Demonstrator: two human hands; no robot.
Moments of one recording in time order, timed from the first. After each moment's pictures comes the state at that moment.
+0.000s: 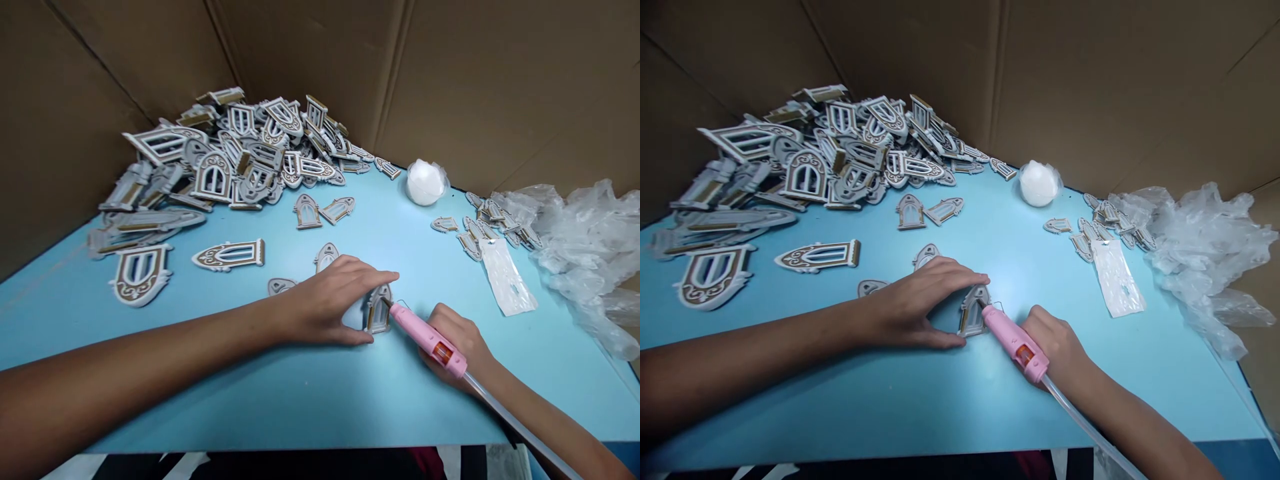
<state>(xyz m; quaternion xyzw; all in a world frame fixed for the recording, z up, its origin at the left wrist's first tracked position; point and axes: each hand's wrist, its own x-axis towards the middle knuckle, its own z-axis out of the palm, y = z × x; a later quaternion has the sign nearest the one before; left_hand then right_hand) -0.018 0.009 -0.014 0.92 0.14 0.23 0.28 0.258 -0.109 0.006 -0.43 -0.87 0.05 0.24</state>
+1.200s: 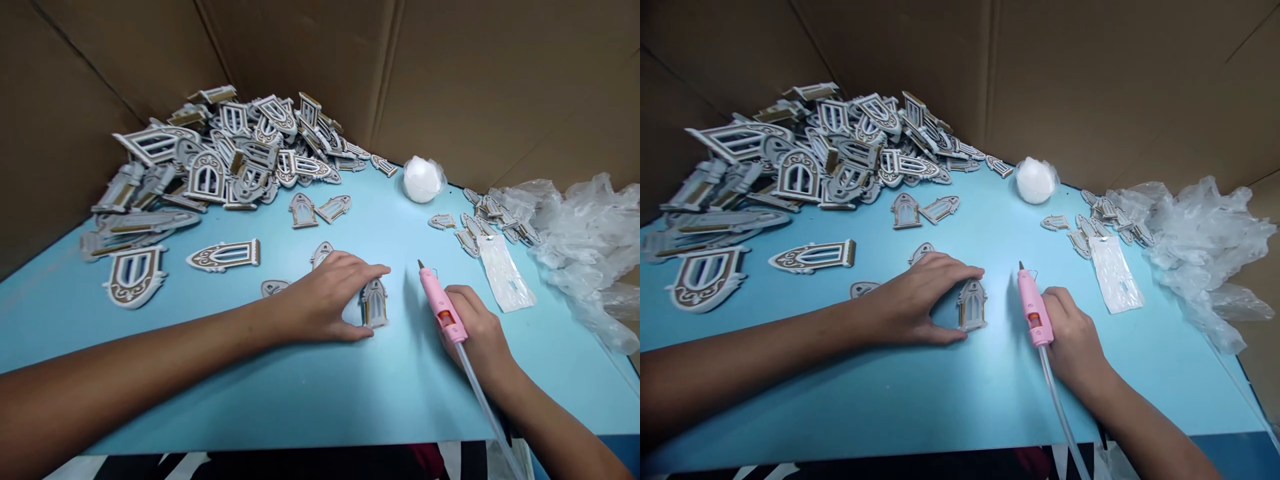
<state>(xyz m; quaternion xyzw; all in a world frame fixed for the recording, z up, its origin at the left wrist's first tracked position) -0.011 0.005 -0.010 0.93 0.22 0.18 0.24 0.265 -0.112 0.022 -0.57 -0.80 -0.04 0.20</state>
